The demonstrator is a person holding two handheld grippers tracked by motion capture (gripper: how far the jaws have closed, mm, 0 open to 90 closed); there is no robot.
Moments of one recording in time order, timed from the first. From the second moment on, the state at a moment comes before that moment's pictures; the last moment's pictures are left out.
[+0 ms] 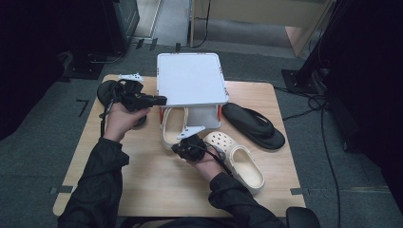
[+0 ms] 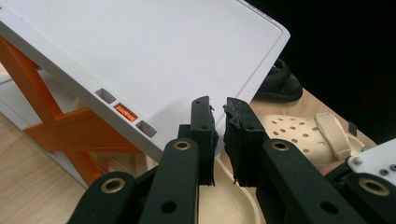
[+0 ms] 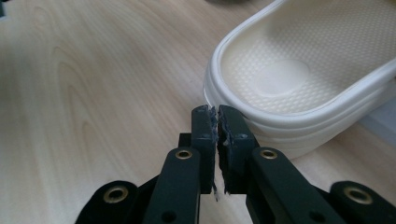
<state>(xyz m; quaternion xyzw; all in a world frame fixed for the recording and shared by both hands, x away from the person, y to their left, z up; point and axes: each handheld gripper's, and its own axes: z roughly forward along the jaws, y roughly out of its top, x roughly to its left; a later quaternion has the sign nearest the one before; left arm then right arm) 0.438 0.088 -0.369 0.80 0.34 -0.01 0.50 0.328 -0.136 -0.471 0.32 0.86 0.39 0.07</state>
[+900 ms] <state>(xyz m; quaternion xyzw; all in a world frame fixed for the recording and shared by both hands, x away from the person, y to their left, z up) 0.438 0.088 -0.369 0.80 0.34 -0.01 0.50 0.379 -0.132 -0.471 0.36 0.84 0.39 0.08</state>
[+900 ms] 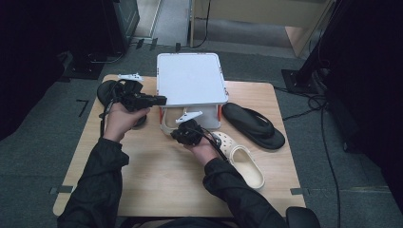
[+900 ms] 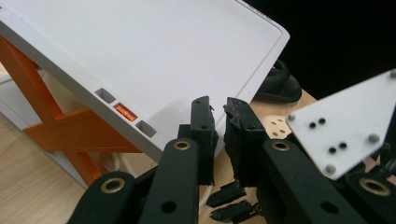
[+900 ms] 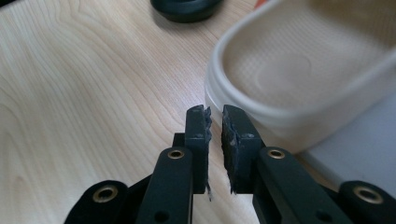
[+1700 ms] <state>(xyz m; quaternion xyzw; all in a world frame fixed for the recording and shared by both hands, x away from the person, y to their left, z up) 0.415 0.075 -0.358 0.81 0.33 0.00 0.48 0.326 -0.215 -0.425 0.32 0.84 0.43 0.07</state>
